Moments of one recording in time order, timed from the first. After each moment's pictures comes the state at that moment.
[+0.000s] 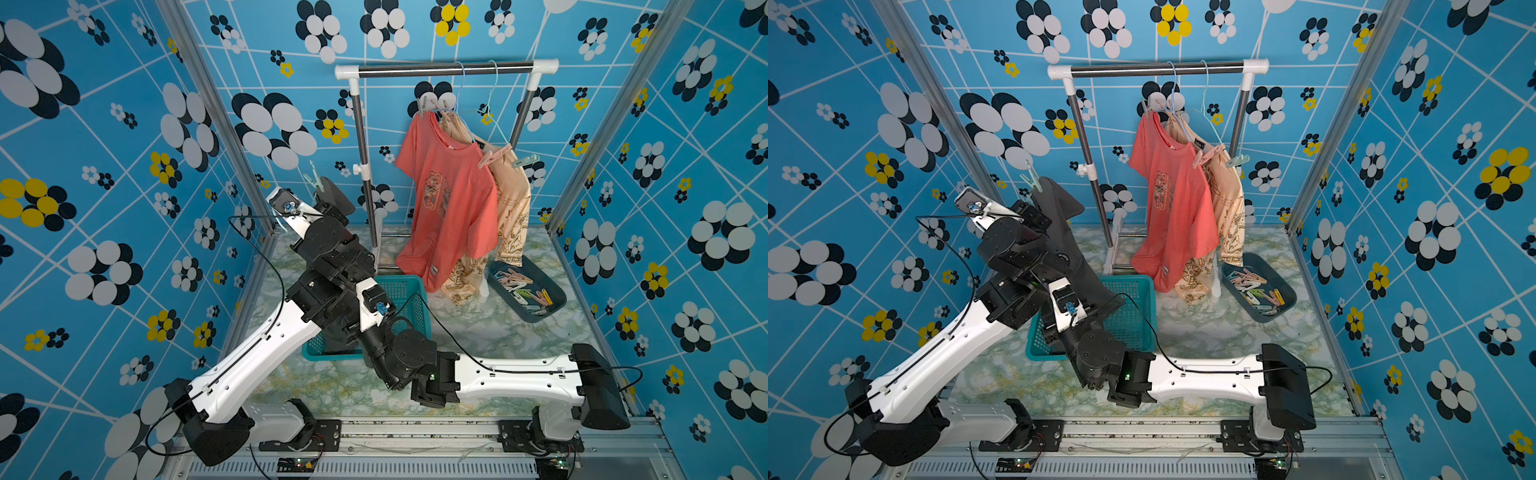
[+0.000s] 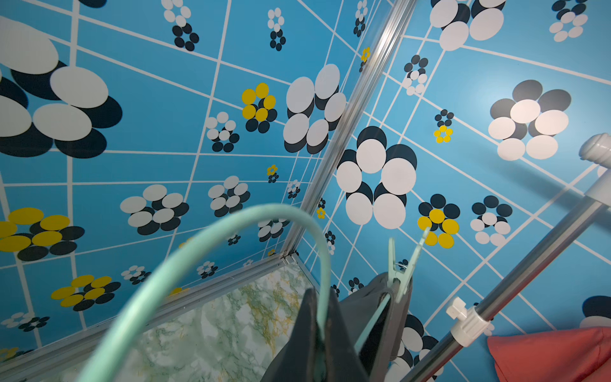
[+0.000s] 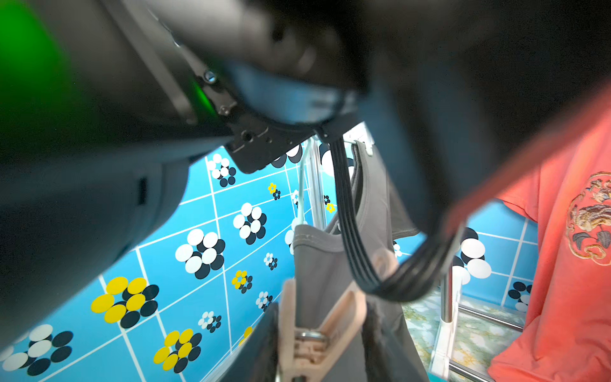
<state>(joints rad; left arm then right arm) -0.79 1.31 1.52 0.23 -1.56 -0.01 1.46 1.68 1.36 0.59 0.86 -0.10</state>
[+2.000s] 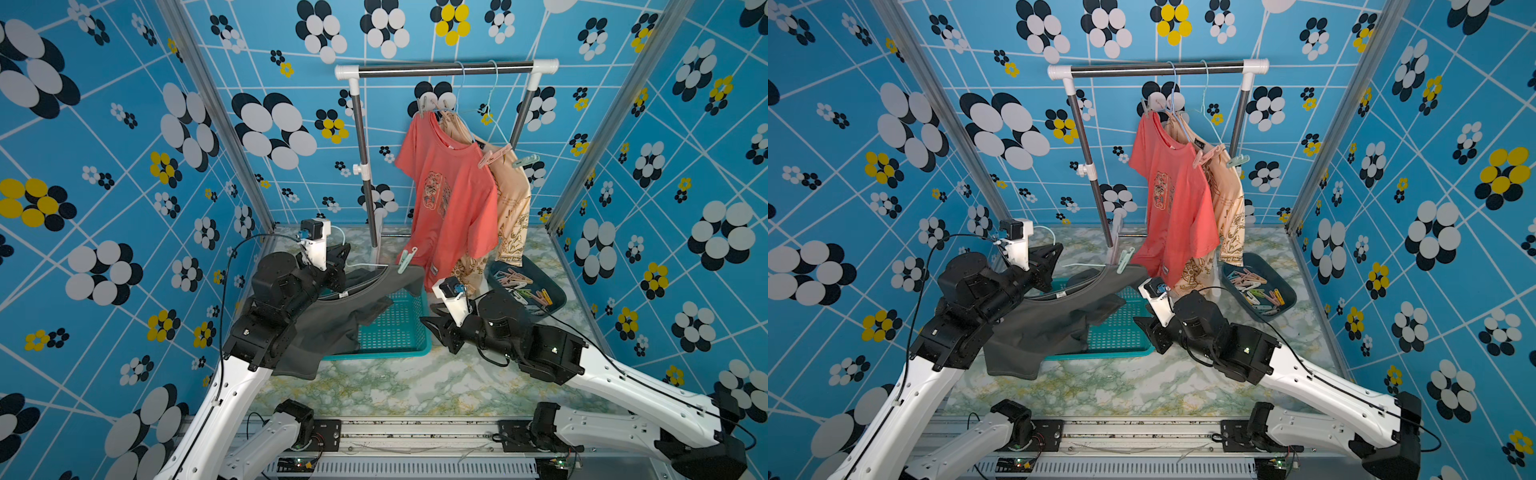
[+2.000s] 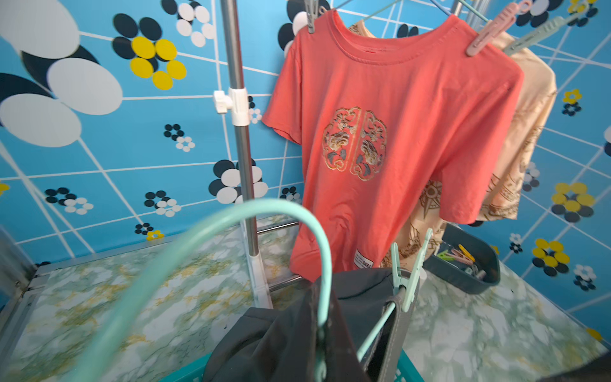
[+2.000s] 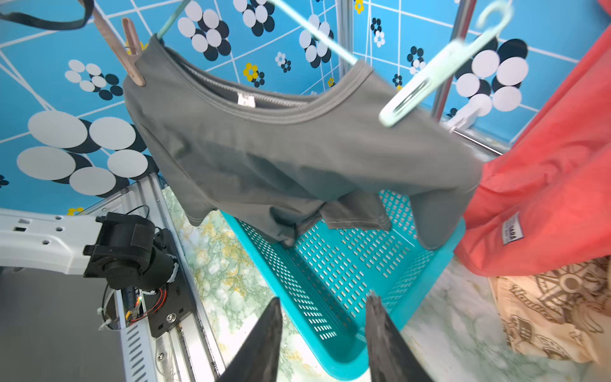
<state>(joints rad) -0.36 0.90 1.19 -0.41 0.20 -0.09 1.04 1.00 1.04 -0.45 0.13 0.13</state>
